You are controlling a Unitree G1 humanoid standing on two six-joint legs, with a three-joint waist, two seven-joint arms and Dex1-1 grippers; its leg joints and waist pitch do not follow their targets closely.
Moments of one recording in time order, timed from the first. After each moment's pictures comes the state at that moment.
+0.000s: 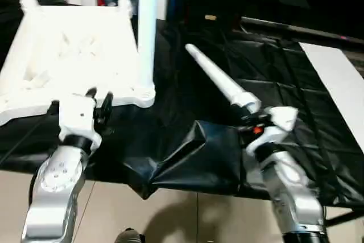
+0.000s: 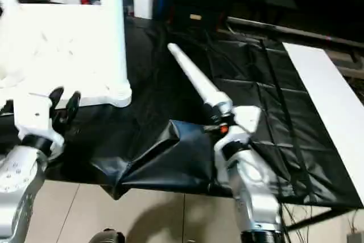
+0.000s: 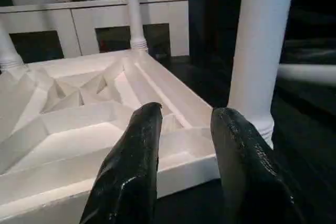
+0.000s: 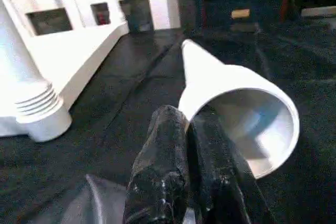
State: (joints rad) left arm -0.04 0.26 0.12 -0.30 -0.09 0.24 -0.14; right arm -0.12 -0.03 -0.04 0.07 0.30 0.11 0.33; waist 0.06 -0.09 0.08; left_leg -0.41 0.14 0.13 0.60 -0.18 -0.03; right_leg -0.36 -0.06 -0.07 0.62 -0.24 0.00
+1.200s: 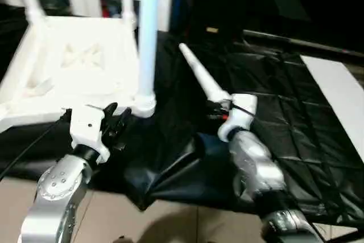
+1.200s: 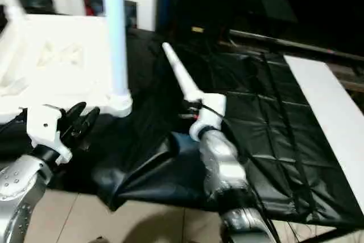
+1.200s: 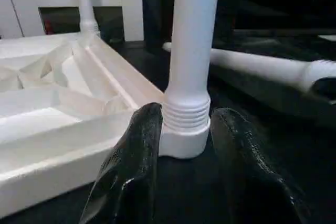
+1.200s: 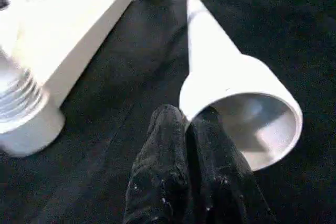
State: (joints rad) left arm 0.05 0.31 0.07 -0.38 -0.18 0.34 -0.30; right arm -0.54 0.06 -0.04 0.74 0.22 -0.01 0.25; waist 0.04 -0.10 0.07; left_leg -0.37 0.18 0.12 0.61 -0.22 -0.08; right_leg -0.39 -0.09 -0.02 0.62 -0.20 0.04
